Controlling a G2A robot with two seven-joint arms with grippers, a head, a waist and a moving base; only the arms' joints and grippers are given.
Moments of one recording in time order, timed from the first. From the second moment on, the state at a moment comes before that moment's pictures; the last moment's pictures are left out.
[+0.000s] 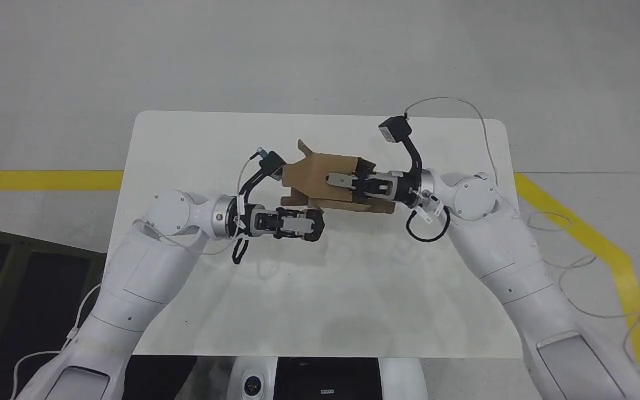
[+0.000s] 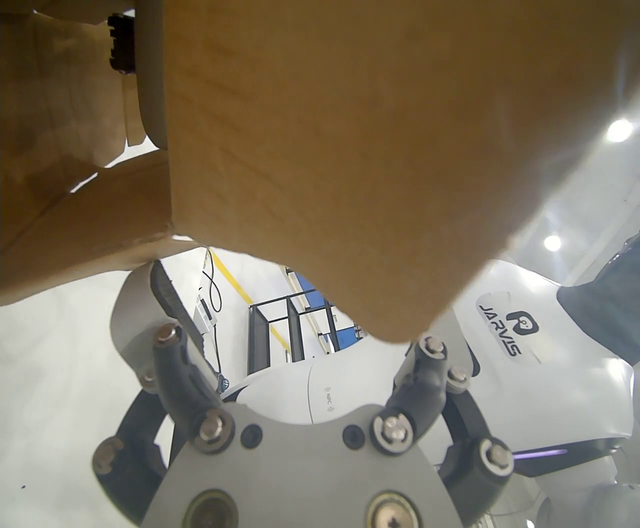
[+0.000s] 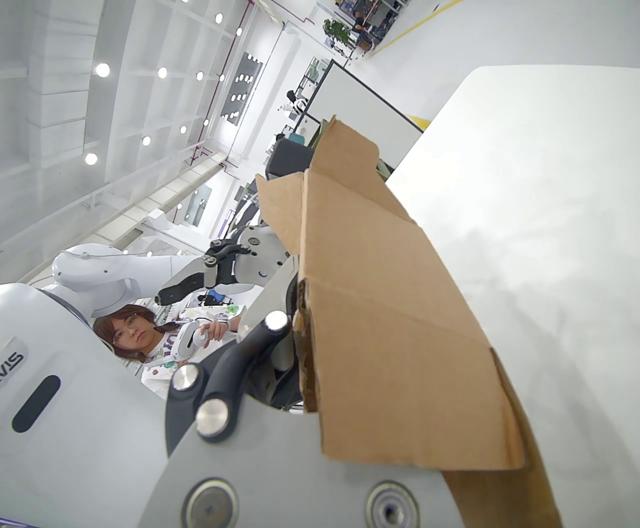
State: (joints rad) left arm 0.94 -1.07 -1.09 -1.48 -0.59 -0.33 -1.30; right arm -0.72 -1.21 0.95 -1.20 0.38 -0.66 1.01
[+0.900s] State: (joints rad) left arm 0.93 -1.07 -1.10 -1.46 -0.59 -0.37 -1.29; right arm -0.69 -1.23 0.92 -1.12 0.41 -0.68 1.02
